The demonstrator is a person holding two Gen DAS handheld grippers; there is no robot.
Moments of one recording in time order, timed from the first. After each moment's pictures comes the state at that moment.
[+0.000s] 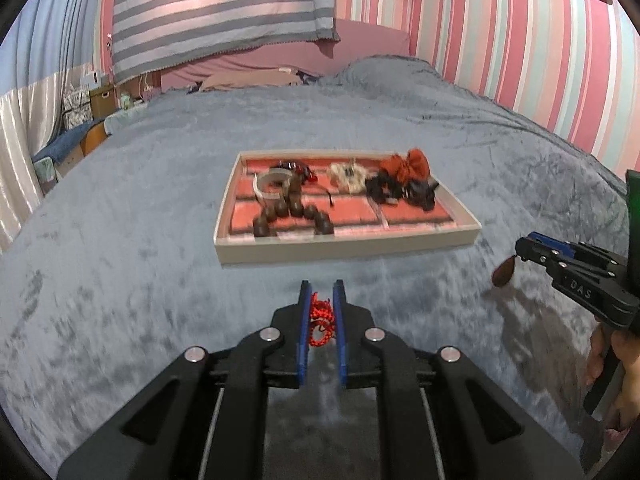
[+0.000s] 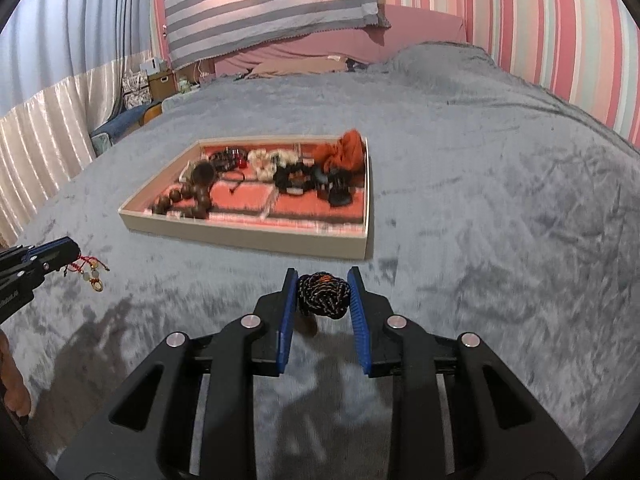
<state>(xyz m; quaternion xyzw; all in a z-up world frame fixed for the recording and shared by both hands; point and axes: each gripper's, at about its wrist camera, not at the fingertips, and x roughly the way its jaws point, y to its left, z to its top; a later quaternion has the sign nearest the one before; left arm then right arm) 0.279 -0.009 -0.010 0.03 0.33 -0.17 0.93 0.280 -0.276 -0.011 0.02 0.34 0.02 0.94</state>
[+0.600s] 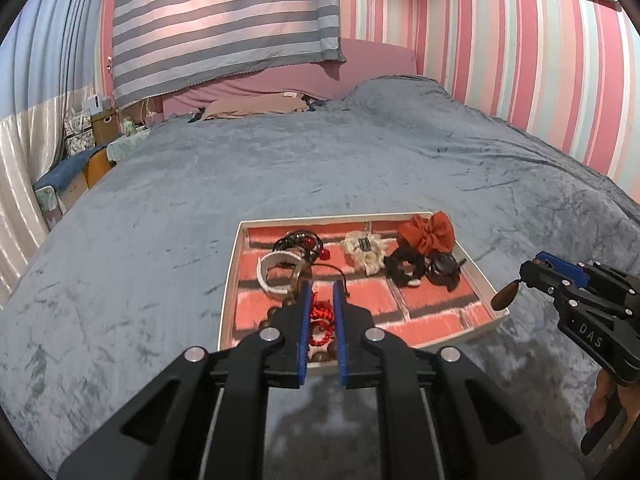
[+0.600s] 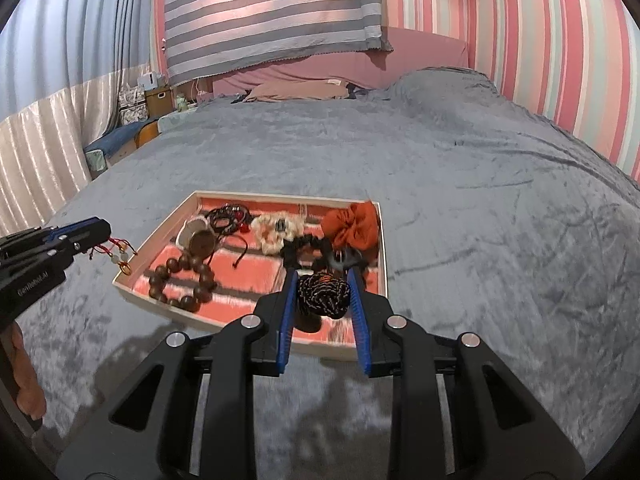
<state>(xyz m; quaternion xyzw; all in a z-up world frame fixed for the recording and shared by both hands) 0.371 -0.029 0.029 0.04 0.30 -0.16 0.94 0.353 -0.254 0.028 0.02 0.32 0.01 0.95</state>
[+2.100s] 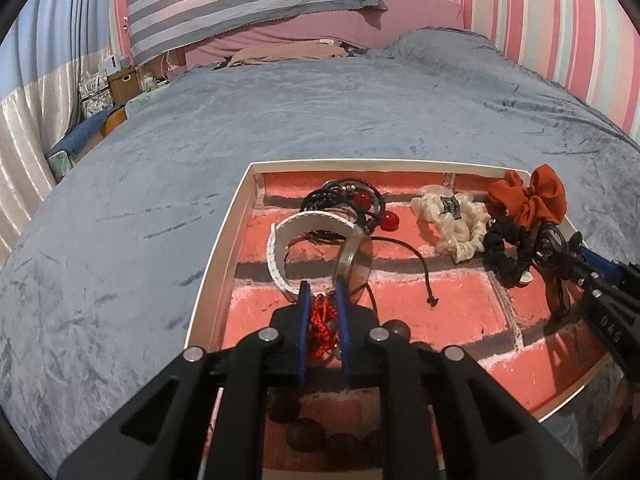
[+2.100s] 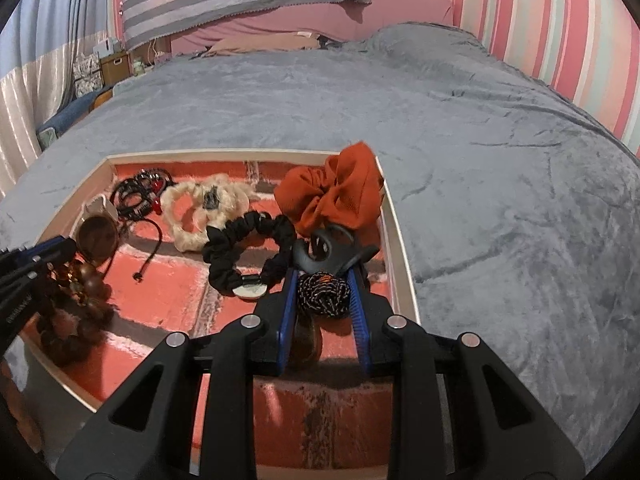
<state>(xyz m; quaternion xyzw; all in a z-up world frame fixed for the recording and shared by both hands) 0.487 -0.038 -0.072 0.06 0.38 -0.08 0.92 0.467 -0.259 -0.069 0.00 0.39 -0.05 0.92</state>
